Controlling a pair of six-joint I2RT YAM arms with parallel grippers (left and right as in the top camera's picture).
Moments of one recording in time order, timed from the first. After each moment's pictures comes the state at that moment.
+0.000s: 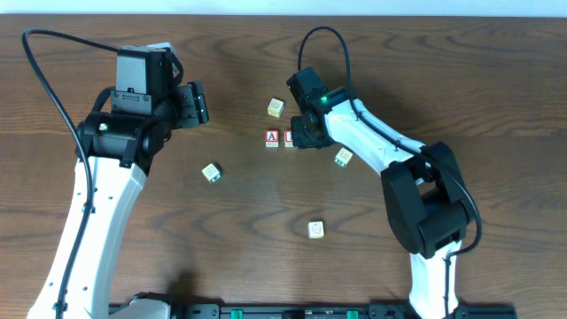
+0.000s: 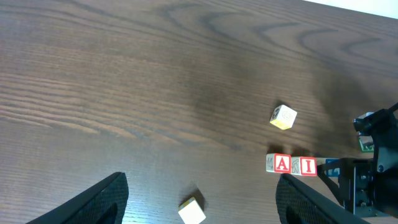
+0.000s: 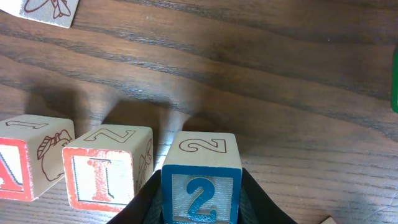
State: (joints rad) left arm -0.15 1.38 1.37 -0.84 -0.03 -0.27; right arm 0.51 2.13 1.54 -0.75 0.04 0.44
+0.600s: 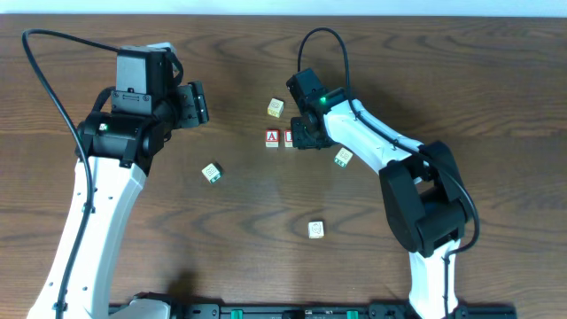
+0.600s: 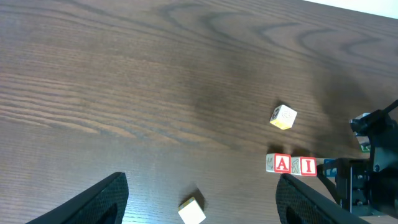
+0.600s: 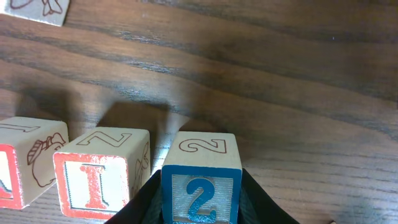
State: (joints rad) left arm -0.15 1.38 1.37 -0.84 -0.03 -0.27; right arm 0.51 2.14 1.54 -0.75 0.04 0.44
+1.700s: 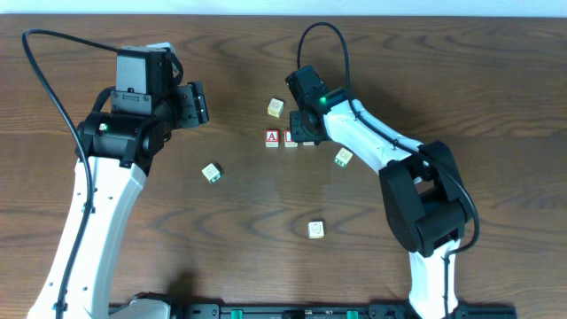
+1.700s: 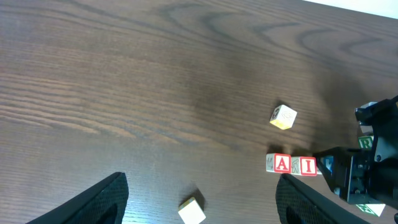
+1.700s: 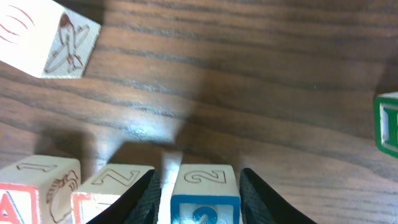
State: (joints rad) left arm -0.15 1.38 1.37 -0.84 -0.03 -0.27; right arm 0.51 2.14 1.54 -0.66 0.09 0.44
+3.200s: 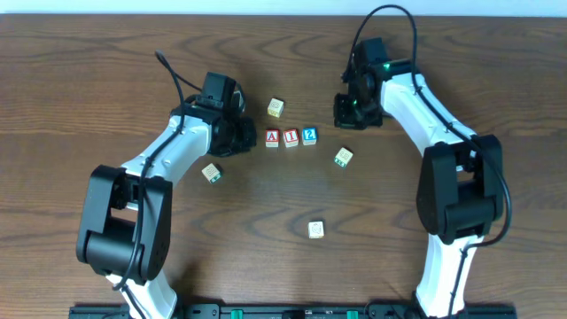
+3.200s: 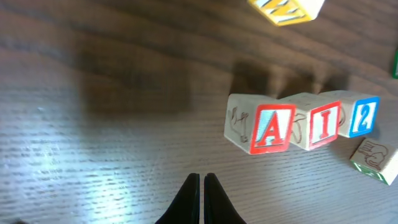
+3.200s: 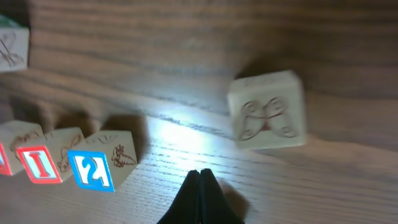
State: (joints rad) left arm -0.27 1.88 1.20 -0.54 0.34 -0.46; right arm 0.24 2.13 1.64 -0.90 -0.22 0.25
